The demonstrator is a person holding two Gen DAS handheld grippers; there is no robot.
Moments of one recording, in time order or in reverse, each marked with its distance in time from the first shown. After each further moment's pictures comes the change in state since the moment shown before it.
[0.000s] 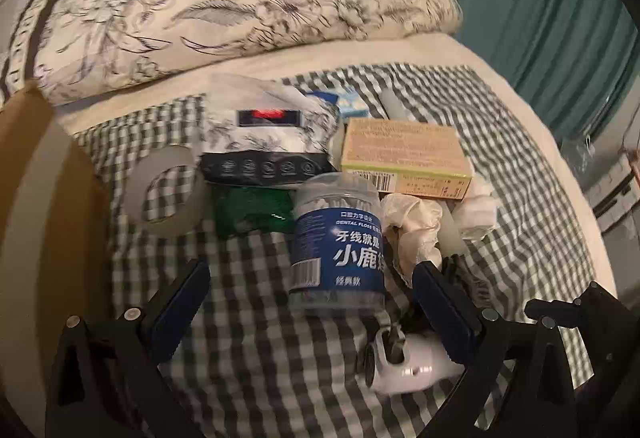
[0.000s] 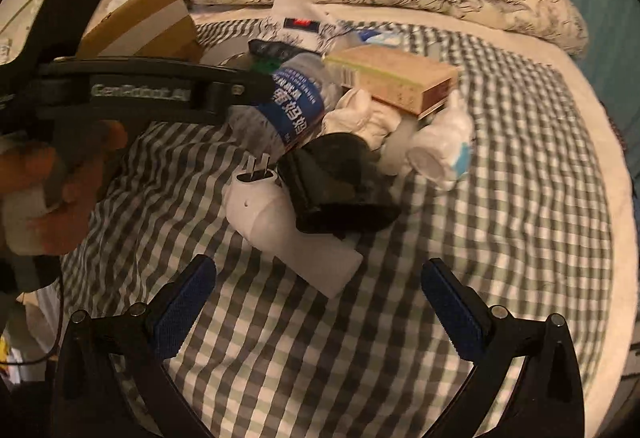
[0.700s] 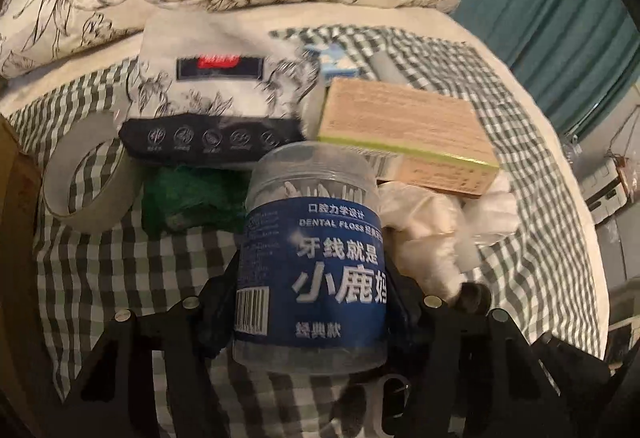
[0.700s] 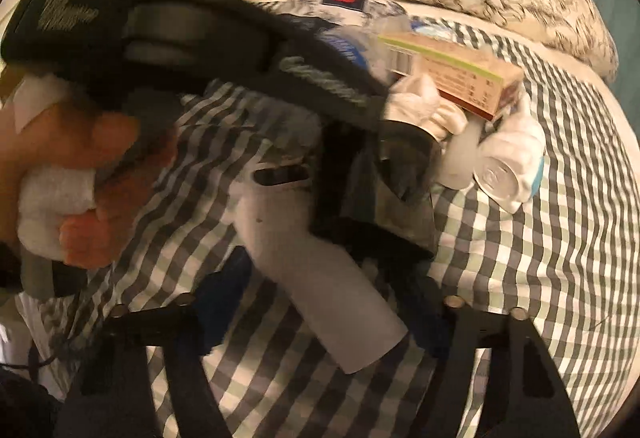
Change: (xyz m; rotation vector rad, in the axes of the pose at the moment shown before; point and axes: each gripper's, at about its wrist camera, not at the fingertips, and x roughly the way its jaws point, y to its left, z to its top) left arm 0.044 -0.010 0.000 -0.047 0.055 -0.127; right arm 0.043 0.026 0.000 -0.105 -0.019 0.009
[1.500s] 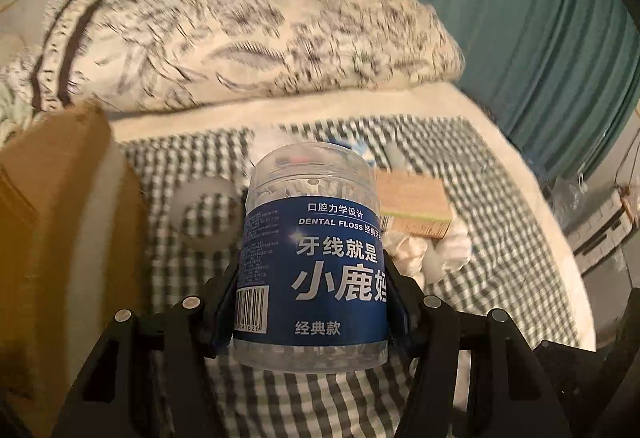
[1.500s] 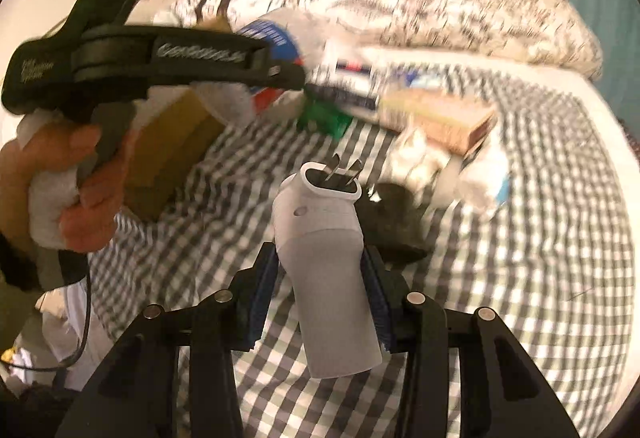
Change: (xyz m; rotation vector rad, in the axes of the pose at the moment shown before) left arm -0.127 0.019 0.001 -0.051 -0.215 0.108; right arm -0.078 0.018 -0.004 0.112 -0.172 0.057
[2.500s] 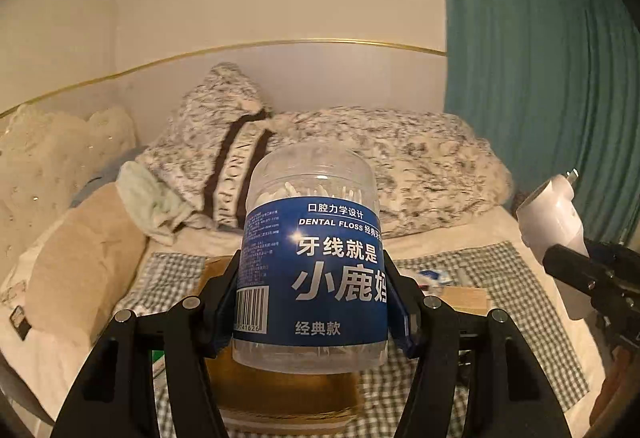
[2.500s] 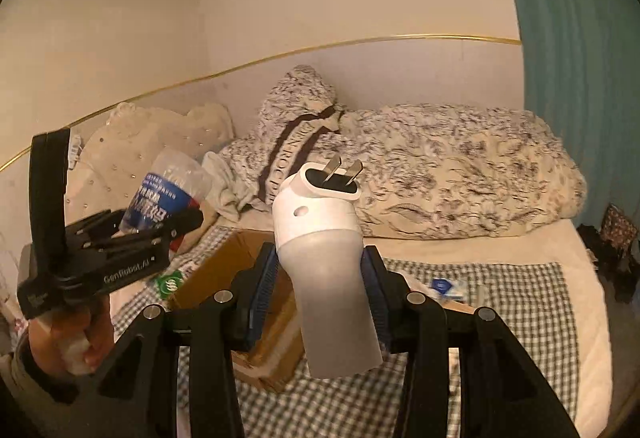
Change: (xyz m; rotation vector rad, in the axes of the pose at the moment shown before) left arm -0.266 0.114 0.013 -0.039 -0.393 0.282; right arm -0.164 0.148 0.149 -0.032 -0.416 0.027
